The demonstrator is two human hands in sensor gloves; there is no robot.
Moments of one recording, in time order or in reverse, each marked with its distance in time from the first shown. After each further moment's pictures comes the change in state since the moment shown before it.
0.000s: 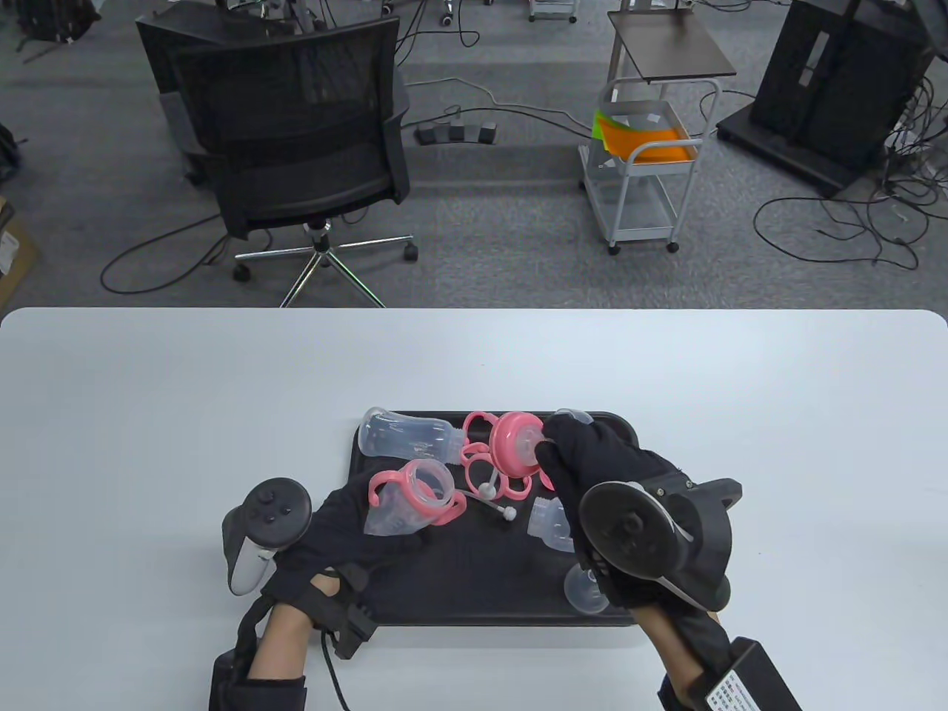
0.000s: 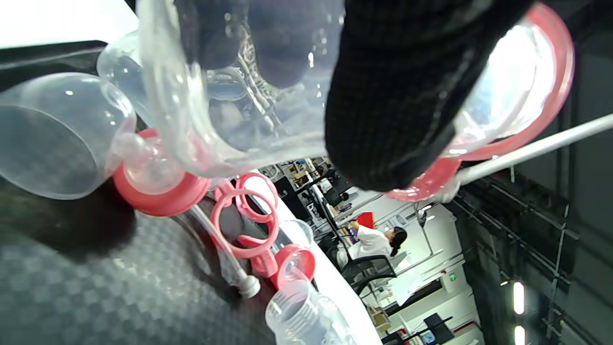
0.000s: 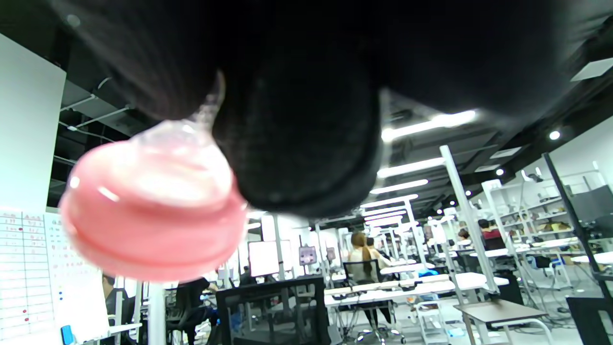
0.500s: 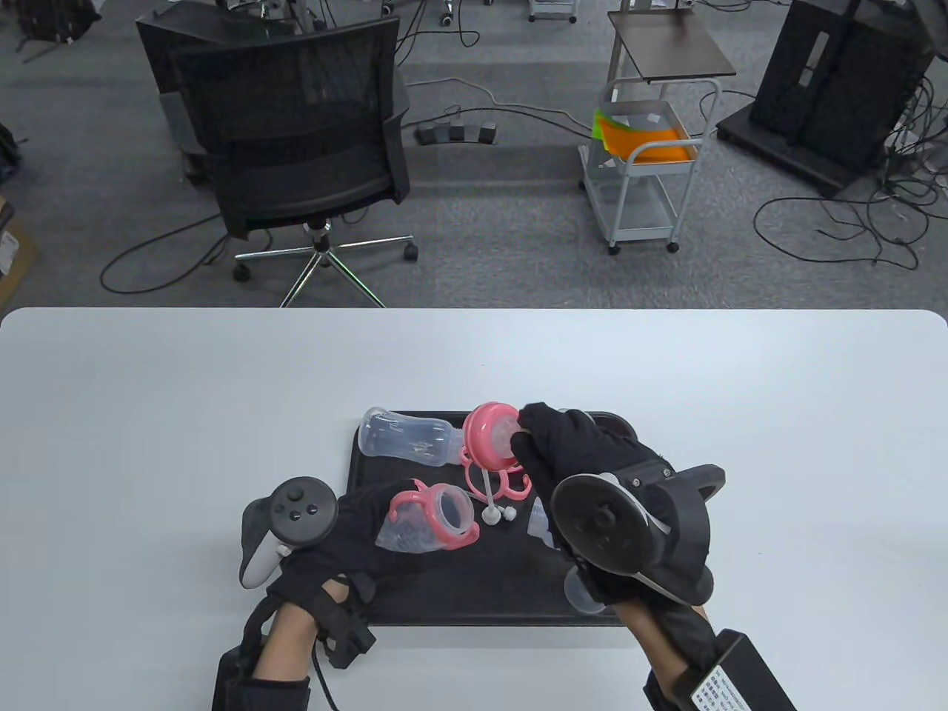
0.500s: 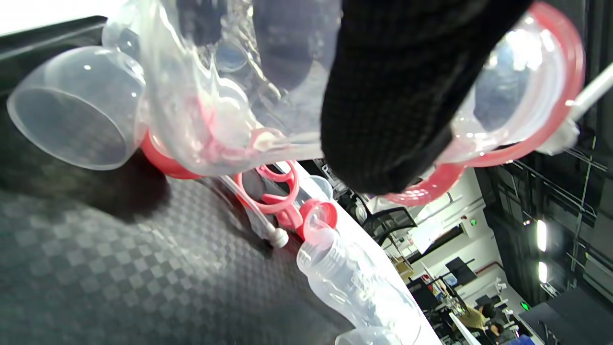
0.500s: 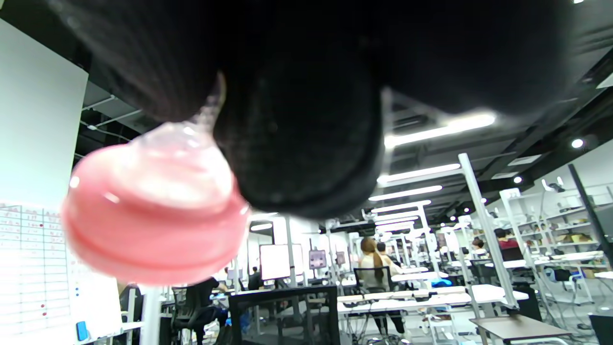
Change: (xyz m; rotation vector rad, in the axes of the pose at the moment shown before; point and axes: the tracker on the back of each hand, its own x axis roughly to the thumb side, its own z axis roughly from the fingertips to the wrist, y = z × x) left_hand 0.008 -0.014 -0.004 -0.133 0.003 -0.123; right_hand 0.027 -0.010 -0.010 0.004 -0.050 0.010
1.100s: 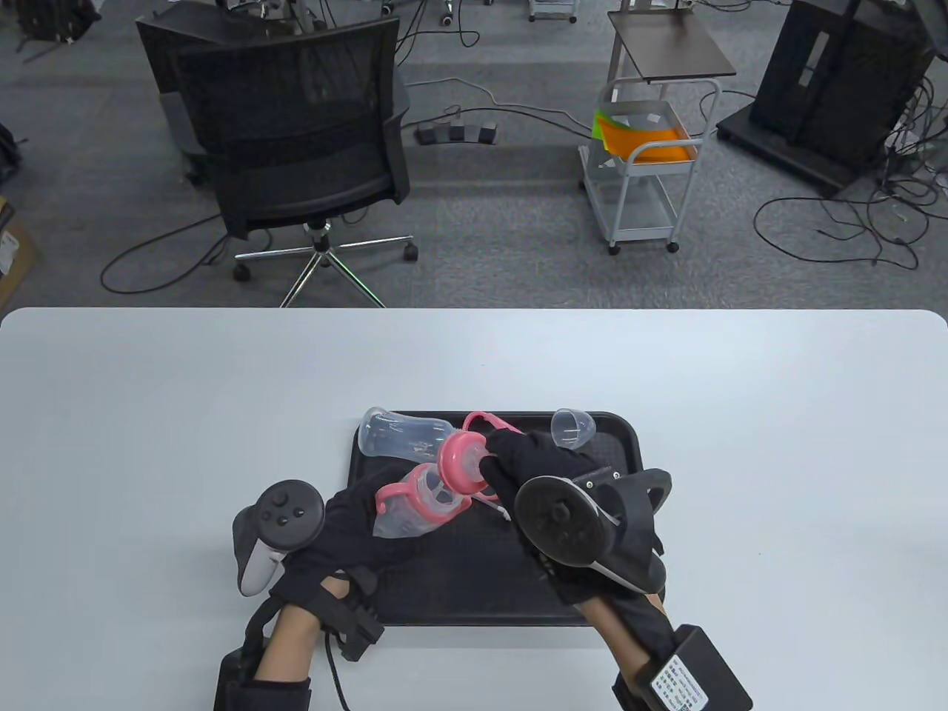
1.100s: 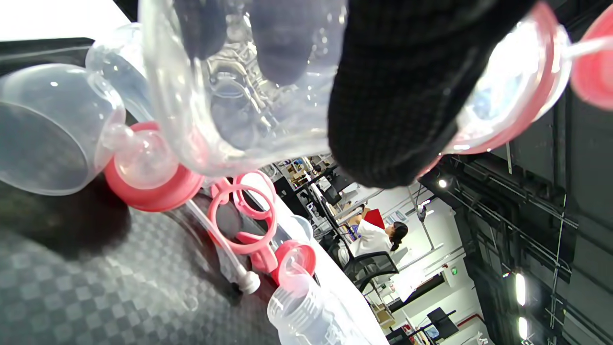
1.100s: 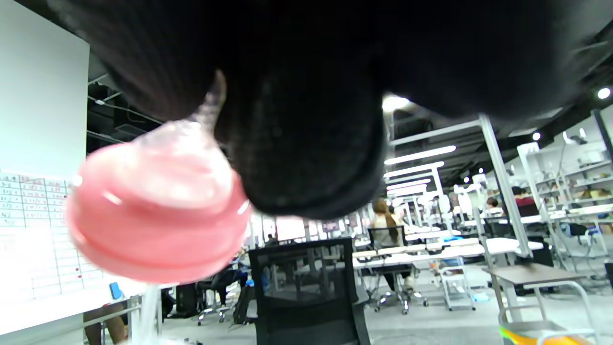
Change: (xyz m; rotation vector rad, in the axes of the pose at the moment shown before) left_hand -0.005 0.005 0.003 0.148 -0.023 0.101; right_hand -0.001 0.061 0.012 0.131 -0.007 -0.063
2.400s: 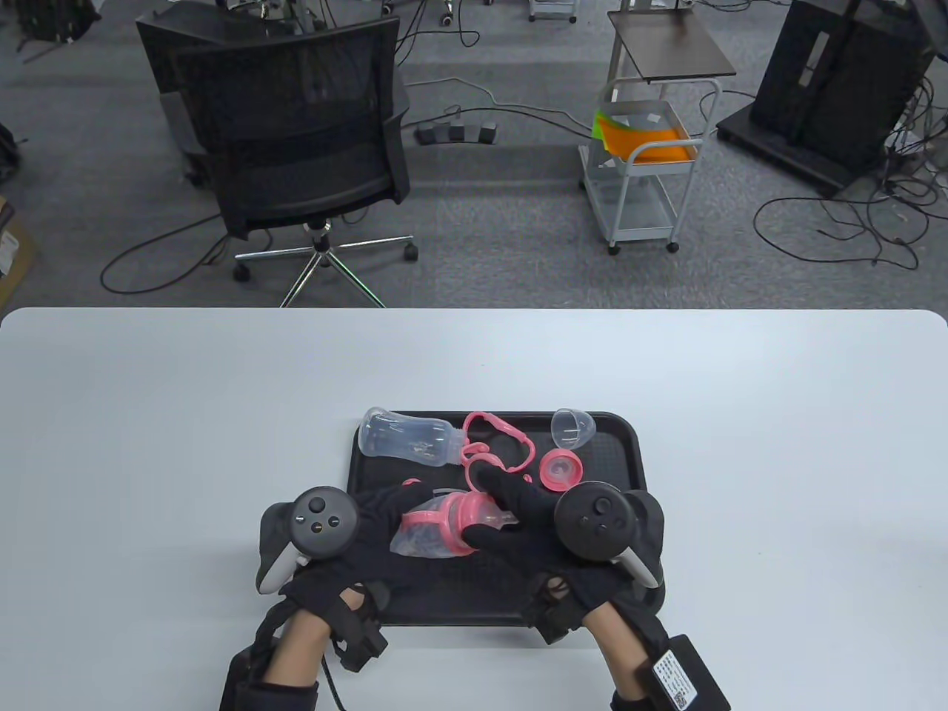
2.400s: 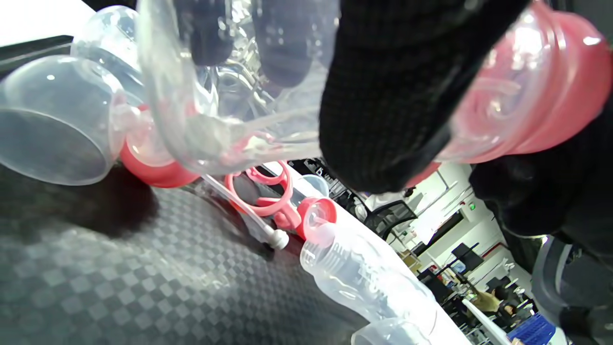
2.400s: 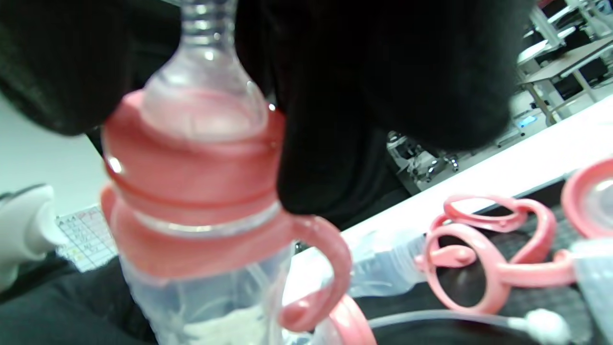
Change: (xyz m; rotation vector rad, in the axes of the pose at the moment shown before) left_hand 0.014 -0.020 -0.003 -0.103 -0.027 -0.231; right_hand -0.059 0.104 0.037 0.257 0.065 -0.461
